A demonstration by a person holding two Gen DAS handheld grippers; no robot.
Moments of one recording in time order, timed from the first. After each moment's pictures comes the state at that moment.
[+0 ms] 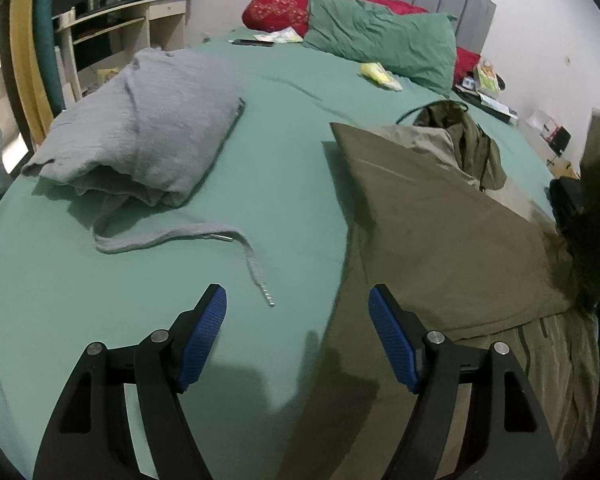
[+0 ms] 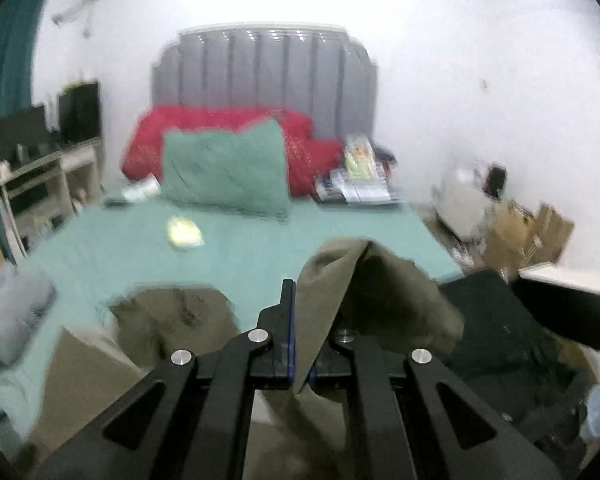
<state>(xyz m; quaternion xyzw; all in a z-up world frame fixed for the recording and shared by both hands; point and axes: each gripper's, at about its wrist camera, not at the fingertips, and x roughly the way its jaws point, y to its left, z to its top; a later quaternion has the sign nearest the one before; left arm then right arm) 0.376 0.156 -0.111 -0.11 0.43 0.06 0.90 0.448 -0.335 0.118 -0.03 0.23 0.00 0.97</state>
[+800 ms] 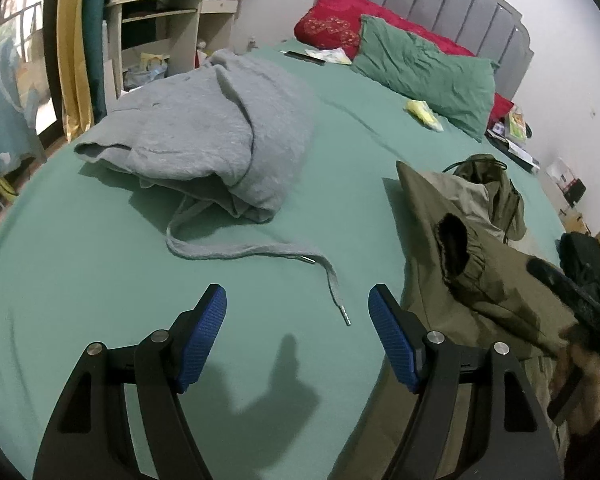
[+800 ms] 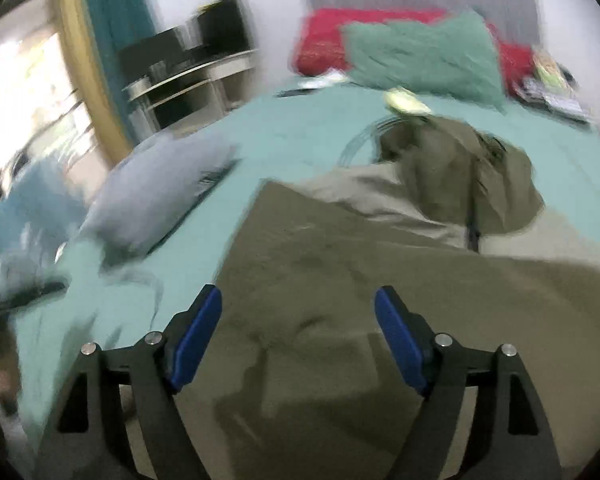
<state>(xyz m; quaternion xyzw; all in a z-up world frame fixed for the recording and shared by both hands) 0.360 0.231 -0.100 -0.17 0.40 0.10 0.89 0.439 -0.121 -0.091 0.04 0.39 0.26 0.88</state>
